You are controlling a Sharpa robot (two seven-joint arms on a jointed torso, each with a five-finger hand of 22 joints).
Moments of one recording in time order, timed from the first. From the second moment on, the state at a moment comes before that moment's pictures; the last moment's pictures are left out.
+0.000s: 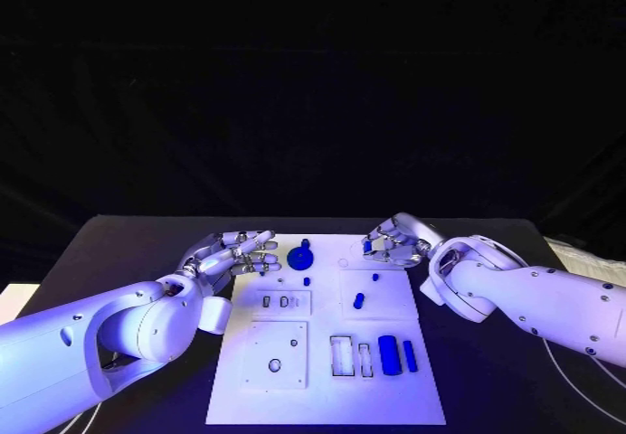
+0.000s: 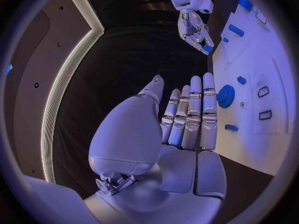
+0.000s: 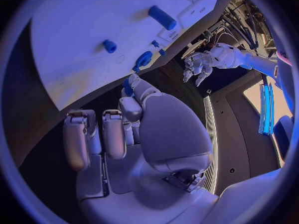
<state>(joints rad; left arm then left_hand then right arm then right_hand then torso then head) 1.17 -0.91 0.01 1.66 0.06 -0.33 0.33 1.40 -0.05 0.12 0.12 0.06 0.99 0.20 0.09 0.07 1.08 0.15 0.09 0.08 1.16 0.09 0.21 0.27 0.17 1.10 0.20 0.27 0.15 1.22 -0.83 0.00 1.47 -1.14 -0.42 -0.07 1.36 0.01 0.29 0.00 0.11 1.09 0.12 0.13 0.09 1.32 0.03 1.10 1.14 1.47 -0.03 1.47 1.31 0.05 1.47 0.08 1.51 1.31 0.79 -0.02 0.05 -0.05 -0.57</state>
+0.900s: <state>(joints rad) 1.17 -0.90 0.01 1.59 0.06 -0.33 0.33 1.40 -0.05 0.12 0.12 0.06 0.99 0.20 0.09 0.07 1.08 0.15 0.09 0.08 1.16 0.09 0.21 0.27 0.17 1.10 0.20 0.27 0.15 1.18 -0.59 -0.03 1.50 -1.39 -0.33 -0.31 1.34 -0.01 0.30 0.00 0.13 1.08 0.12 0.13 0.10 1.31 0.03 1.09 1.13 1.47 -0.03 1.46 1.31 0.05 1.46 0.08 1.50 1.31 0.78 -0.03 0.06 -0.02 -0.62</state>
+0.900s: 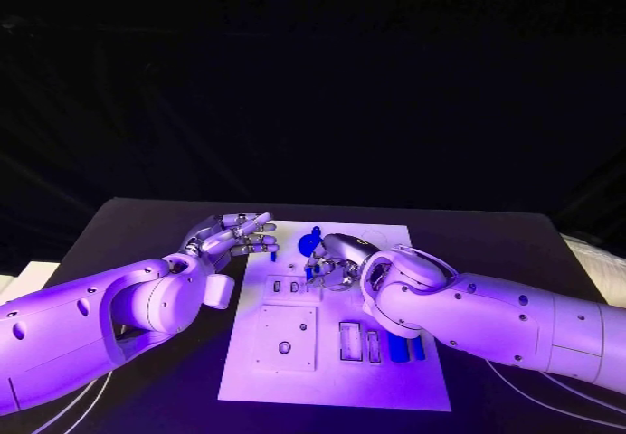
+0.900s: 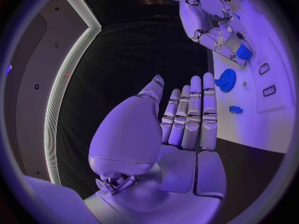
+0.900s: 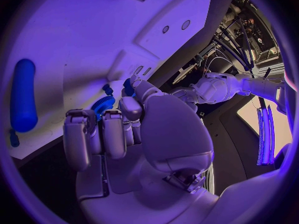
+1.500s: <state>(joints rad) 1.17 -0.90 0.01 1.60 0.06 -0.33 0.33 1.40 -0.05 0.12 0.12 0.06 0.99 0.20 0.09 0.07 1.08 0.15 0.09 0.08 1.16 0.09 0.21 0.27 0.17 1.10 0.20 0.27 0.15 1.16 -0.55 -0.04 1.48 -1.45 -0.31 -0.32 1.33 -0.02 0.30 0.00 0.13 1.09 0.11 0.13 0.09 1.31 0.03 1.08 1.12 1.47 -0.03 1.45 1.31 0.05 1.46 0.08 1.50 1.31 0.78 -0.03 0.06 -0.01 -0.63</state>
